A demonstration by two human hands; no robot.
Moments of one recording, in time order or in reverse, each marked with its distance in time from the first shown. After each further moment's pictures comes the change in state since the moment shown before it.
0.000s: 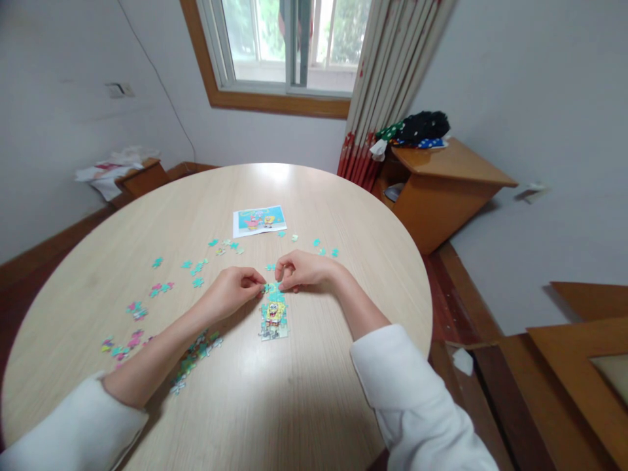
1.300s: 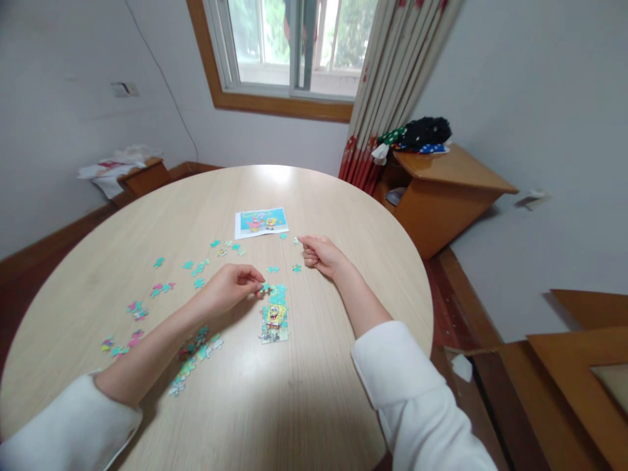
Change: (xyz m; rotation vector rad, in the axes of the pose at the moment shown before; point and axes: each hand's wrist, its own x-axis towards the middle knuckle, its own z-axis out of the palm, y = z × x) left_hand 0.003 0.001 -0.009 -0.295 -0.110 -0.056; right_hand 0.010 0.020 -0.024 0.819 0.490 -0.142
